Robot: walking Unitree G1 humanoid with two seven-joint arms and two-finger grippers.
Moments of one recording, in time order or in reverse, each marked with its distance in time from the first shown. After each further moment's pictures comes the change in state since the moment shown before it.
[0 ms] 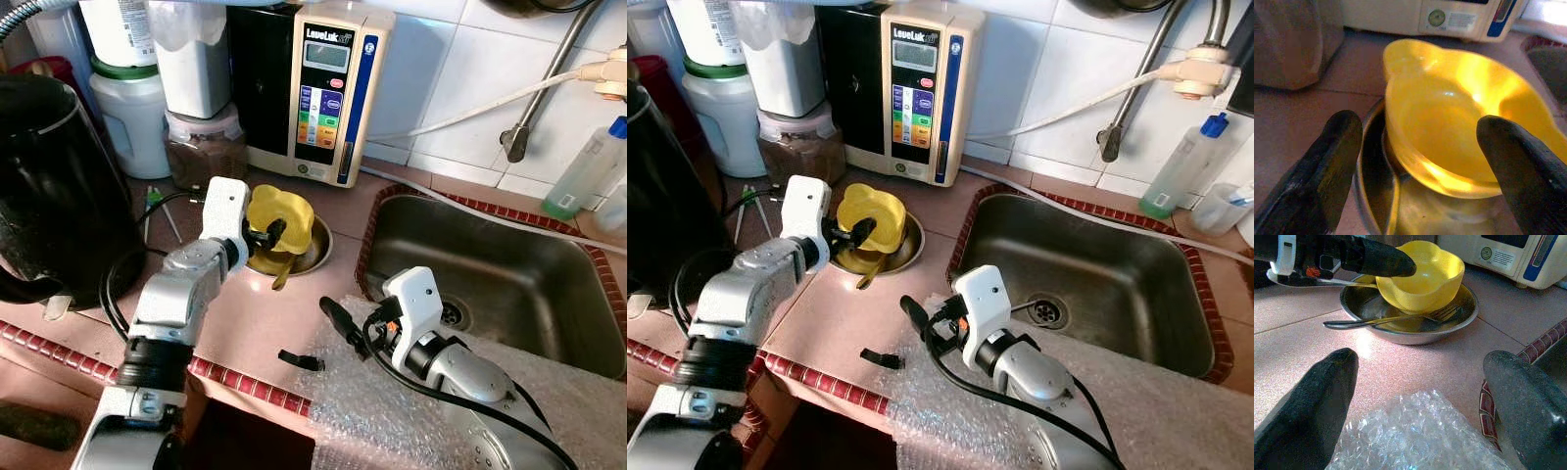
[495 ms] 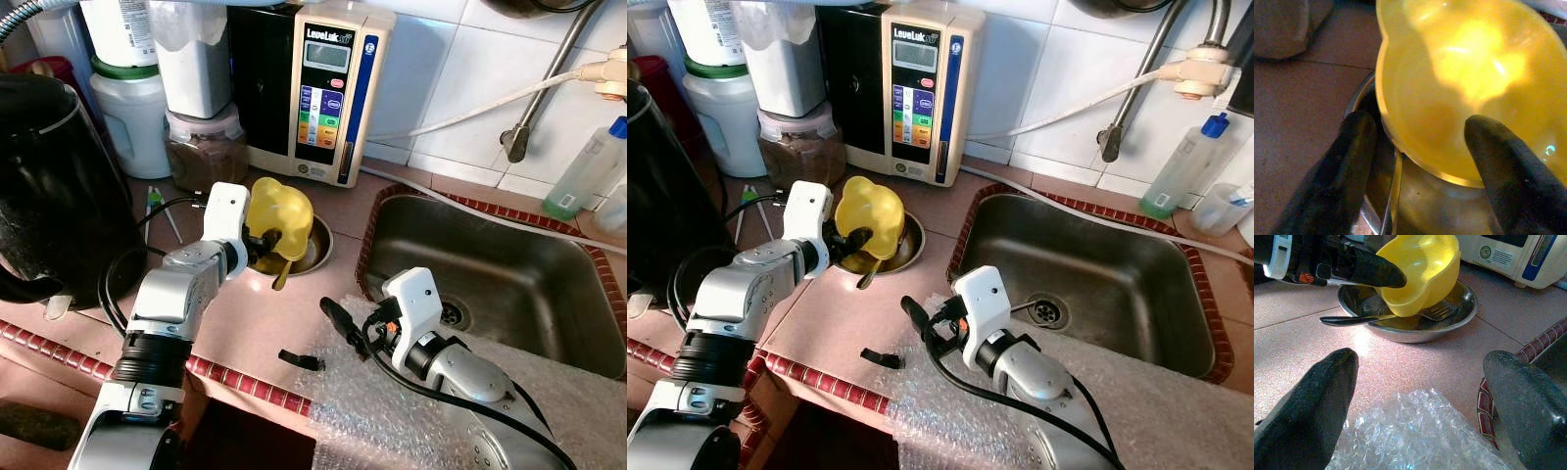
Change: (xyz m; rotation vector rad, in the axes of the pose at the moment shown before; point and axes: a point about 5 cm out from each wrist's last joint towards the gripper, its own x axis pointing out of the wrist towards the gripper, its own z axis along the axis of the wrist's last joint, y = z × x) left arm 0.000 -0.001 -0.007 -0.028 0.084 -0.021; right arm 0.000 -0.001 -0.001 -0.012 0.004 -0.005
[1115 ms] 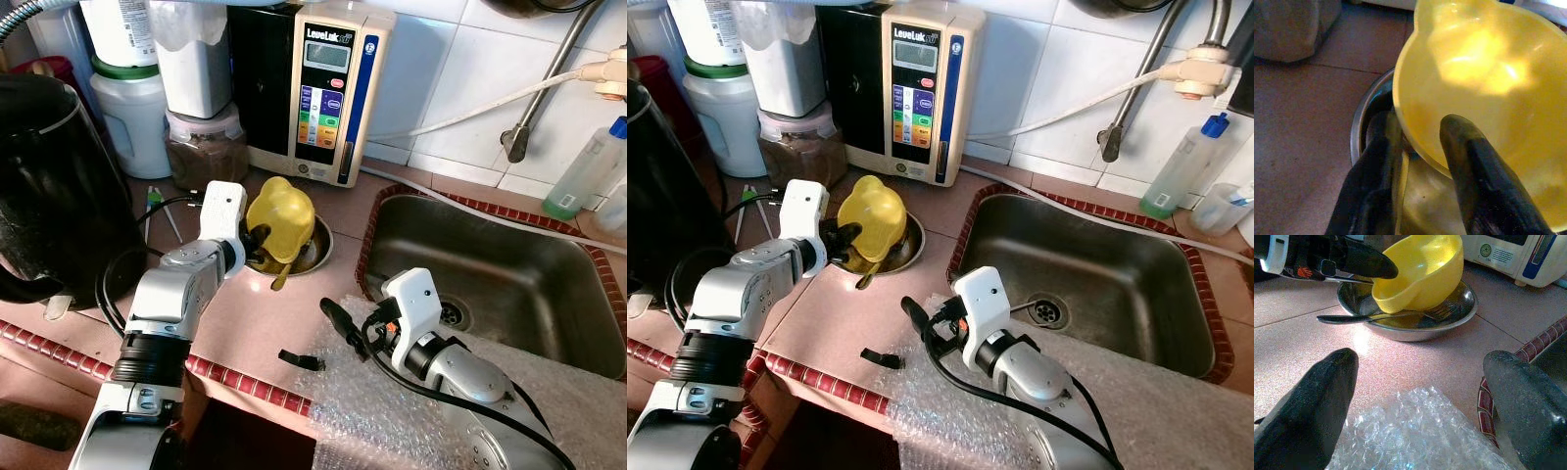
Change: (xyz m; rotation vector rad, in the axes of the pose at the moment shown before) left arm -0.001 0.002 0.002 -0.022 -0.016 0.011; right arm 0.000 0.000 -0.001 -0.001 0.003 -0.001
